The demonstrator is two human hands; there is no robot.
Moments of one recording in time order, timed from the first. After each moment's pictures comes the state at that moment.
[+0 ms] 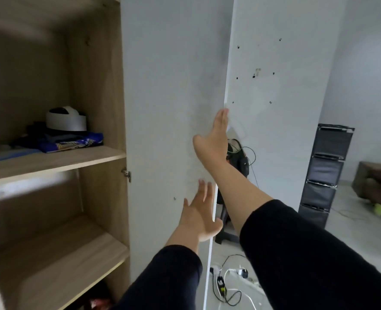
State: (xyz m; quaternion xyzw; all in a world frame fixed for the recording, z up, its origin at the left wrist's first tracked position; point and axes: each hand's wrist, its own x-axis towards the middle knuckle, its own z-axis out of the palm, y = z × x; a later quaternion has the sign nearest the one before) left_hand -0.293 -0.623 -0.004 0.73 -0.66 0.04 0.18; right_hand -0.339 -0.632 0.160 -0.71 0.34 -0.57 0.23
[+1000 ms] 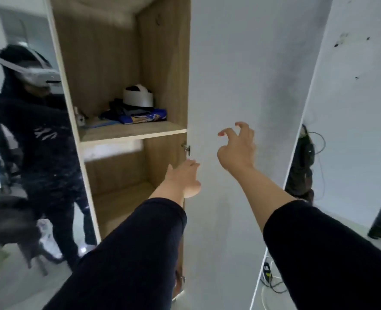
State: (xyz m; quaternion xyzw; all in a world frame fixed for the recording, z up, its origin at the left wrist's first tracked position) left_hand -0.179 -0.492 0.049 0.84 -0.53 0.00 0.13; right_hand -0.282 -0.590 0.092 -0.83 0.35 -0.41 0.10
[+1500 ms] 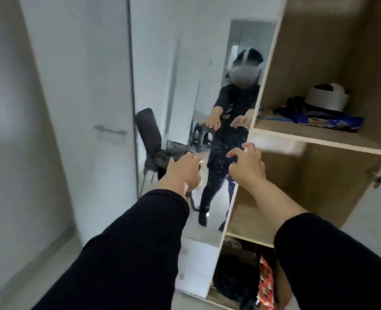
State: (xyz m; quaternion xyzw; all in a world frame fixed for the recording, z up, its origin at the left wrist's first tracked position) left_hand -0.123 -0.208 0.016 0.98 -0.11 0.07 0.13; right_hand -0.112 -0.377 0.030 -0.96 -0.03 -0.19 0.22
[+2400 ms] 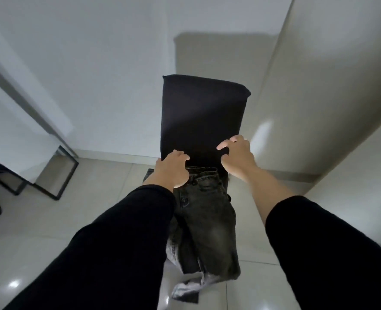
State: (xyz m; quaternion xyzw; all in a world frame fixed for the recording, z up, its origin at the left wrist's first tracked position) left_hand -0.658 0.076 -0.154 0.77 0.61 0.03 0.21; right_hand -0.471 0.072 -0.132 -0.71 -0.66 0.17 0.19
